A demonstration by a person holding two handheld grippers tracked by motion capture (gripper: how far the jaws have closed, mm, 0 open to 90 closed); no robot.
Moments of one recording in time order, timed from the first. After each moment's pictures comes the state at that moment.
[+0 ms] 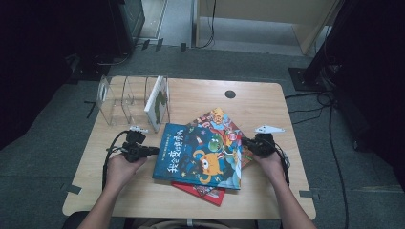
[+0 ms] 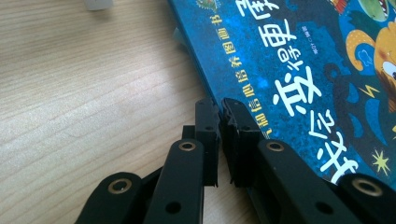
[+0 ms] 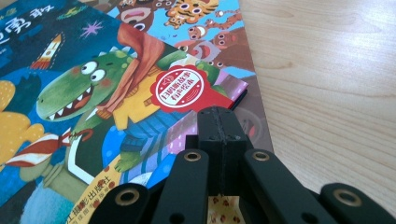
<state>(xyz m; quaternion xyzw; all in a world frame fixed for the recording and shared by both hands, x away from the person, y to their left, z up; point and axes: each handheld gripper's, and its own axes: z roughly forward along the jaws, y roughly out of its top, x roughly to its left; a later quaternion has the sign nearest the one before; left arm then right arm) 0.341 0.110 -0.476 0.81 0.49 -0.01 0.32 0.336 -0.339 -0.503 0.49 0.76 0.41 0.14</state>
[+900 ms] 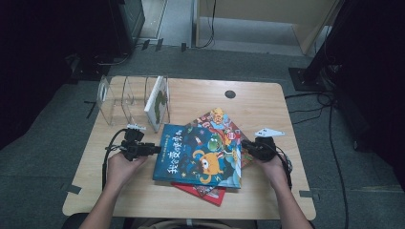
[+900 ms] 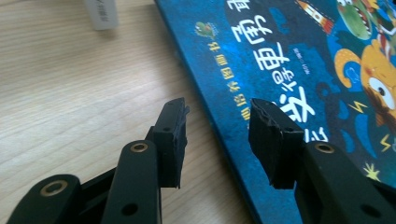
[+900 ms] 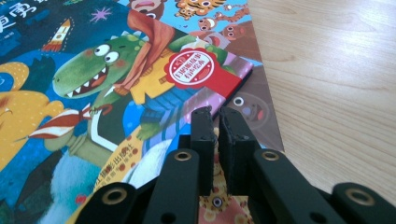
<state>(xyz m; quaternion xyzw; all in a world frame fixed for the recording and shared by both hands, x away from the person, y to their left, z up) 0.345 0.113 -0.473 0.80 0.49 -0.02 0.34 0.320 -0.336 -0.495 0.48 0.77 0.39 0.15</state>
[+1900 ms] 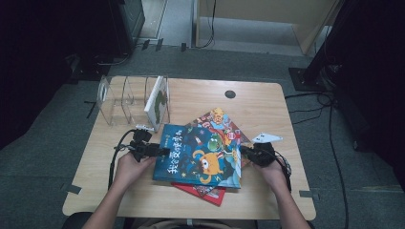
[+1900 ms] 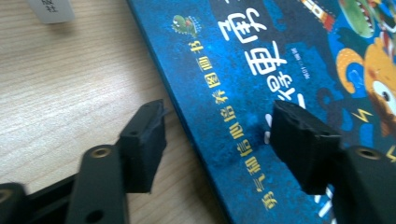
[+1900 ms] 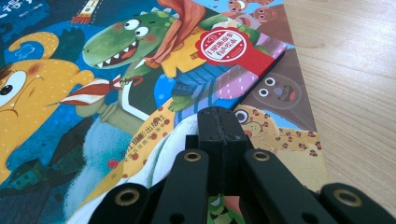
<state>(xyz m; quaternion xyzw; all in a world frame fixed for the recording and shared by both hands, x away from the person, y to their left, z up) 0.353 0.094 -0.489 0.81 0.49 -0.04 0.34 0.306 -0.331 -0.499 0.45 0.79 0.39 0.14</state>
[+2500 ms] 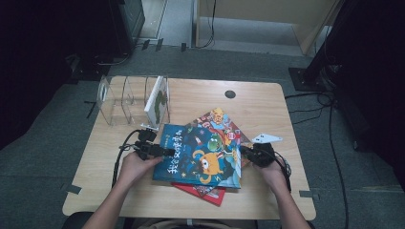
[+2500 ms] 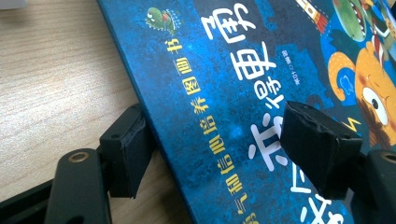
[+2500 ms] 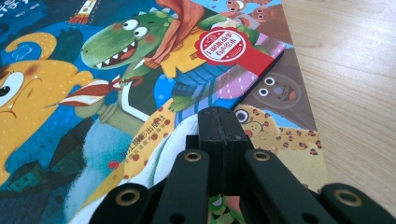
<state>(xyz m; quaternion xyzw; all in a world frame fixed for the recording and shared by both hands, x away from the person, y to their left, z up) 0.358 0.082 -0.495 0.80 0.50 -0.07 0.34 0.304 -0.329 -0.499 0.45 0.79 0.38 0.15</state>
